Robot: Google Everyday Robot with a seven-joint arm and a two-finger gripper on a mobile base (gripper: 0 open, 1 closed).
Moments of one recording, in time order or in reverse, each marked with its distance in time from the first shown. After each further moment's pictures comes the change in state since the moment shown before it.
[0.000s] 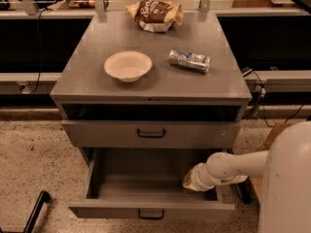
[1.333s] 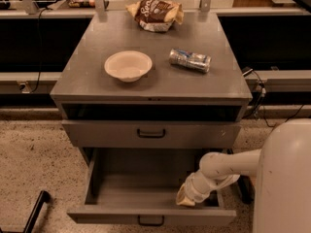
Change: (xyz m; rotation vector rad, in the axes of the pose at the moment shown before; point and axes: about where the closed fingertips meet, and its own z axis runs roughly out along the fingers) arm -0.013 0.080 0.007 -0.299 -0.008 0.005
